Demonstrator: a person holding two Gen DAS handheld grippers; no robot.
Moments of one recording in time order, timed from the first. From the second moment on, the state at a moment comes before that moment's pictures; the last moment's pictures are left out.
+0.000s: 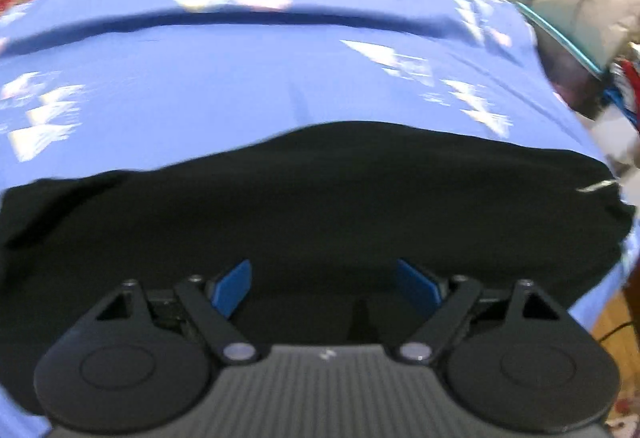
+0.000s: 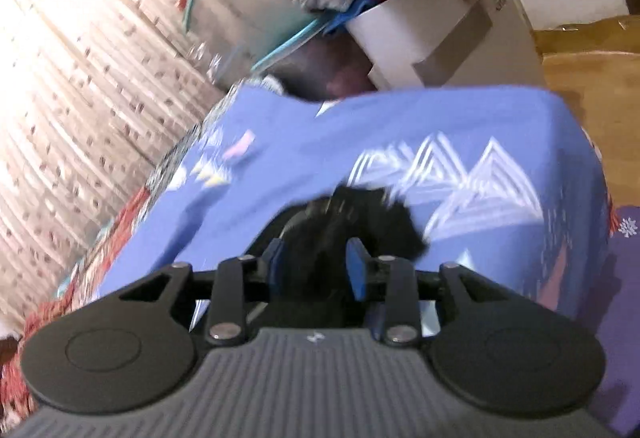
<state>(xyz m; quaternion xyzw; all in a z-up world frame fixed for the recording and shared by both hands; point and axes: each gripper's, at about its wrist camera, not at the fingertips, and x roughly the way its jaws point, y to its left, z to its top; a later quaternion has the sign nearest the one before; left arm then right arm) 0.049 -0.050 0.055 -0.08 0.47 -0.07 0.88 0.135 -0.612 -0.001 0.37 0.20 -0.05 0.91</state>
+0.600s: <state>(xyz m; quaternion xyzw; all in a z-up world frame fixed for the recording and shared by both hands) 0.069 -0.129 0.020 -0.03 0.53 -0.09 0.84 0.153 -0.581 0.018 -0.07 0.15 -0.07 0.98</state>
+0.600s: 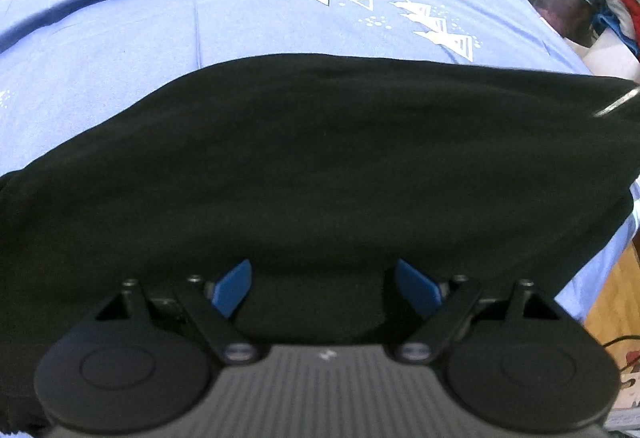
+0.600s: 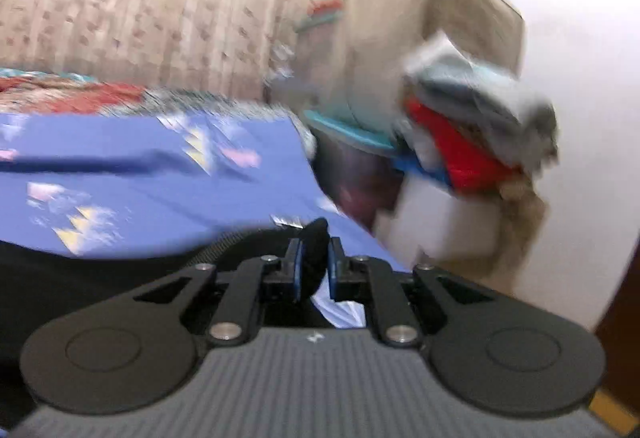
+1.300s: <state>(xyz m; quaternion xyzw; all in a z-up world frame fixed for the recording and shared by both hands) 0.077 -0.149 0.011 -0.03 0.54 -0.14 0.83 0.134 -0.693 -0.064 0.51 0.21 0.00 0.83</state>
